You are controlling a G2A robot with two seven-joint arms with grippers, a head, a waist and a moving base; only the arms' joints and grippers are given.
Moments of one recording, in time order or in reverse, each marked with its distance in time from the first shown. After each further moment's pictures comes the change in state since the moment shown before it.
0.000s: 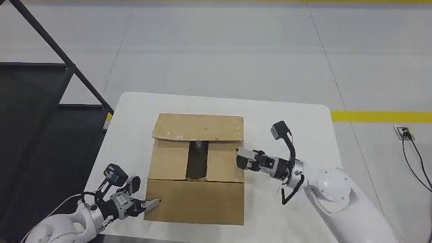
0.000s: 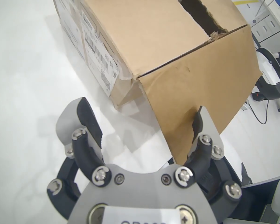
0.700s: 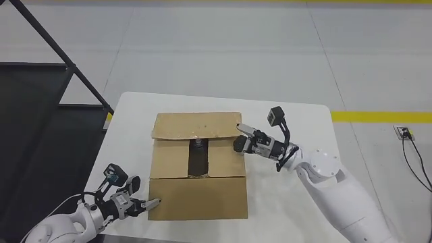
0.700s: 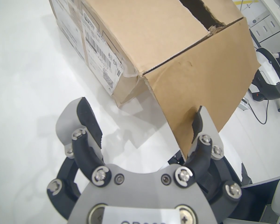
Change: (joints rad) left arm 0.000 0.000 0.000 0.000 0.000 0.000 0.000; right arm 0.154 -0.067 -0.052 0.229 0.164 0.010 0.030
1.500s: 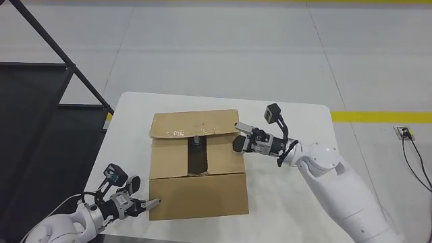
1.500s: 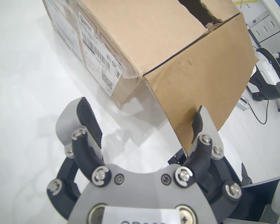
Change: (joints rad) left arm 0.000 0.000 0.000 0.000 0.000 0.000 0.000; right arm 0.049 -0.026 0.009 0.051 -0.010 0.056 0.101
